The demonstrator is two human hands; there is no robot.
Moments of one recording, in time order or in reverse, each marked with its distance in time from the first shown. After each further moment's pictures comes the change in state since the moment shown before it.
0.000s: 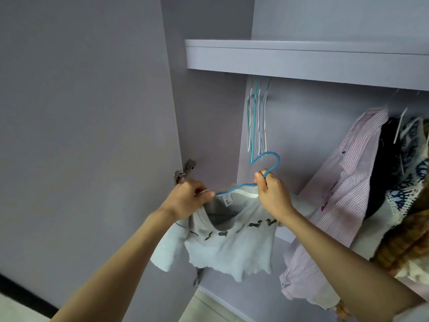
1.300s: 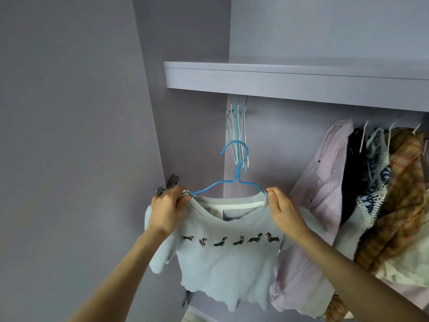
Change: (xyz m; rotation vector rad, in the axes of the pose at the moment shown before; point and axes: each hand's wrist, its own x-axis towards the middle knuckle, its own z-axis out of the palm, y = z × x) left_hand 0.002 0.007 0.012 -0.022 0.404 -0.023; right_hand -0.018 0.047 -0.047 0.026 0.060 -0.050
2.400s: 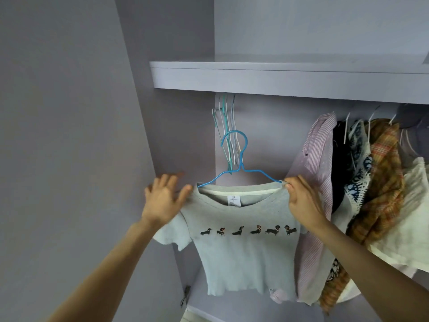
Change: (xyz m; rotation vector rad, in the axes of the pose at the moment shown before) left_hand 0.023 -0.009 0.008 0.171 -0.104 0.109; right_hand -0.007 0.015 -0.046 -0.321 0.246 -0.132
